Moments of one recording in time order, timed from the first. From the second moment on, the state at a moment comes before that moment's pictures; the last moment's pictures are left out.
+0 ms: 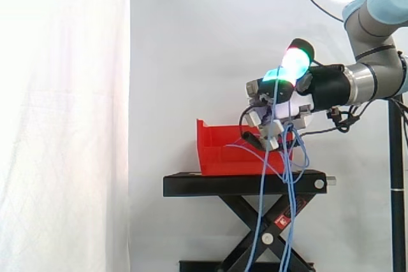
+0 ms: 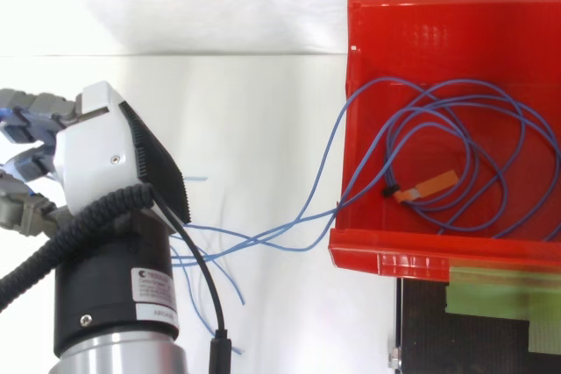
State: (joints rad) arm -0.12 -2.22 -0.97 -3.33 -1.95 -0.11
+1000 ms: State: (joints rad) arm -0.12 -2.22 -0.97 -3.33 -1.98 -0.12
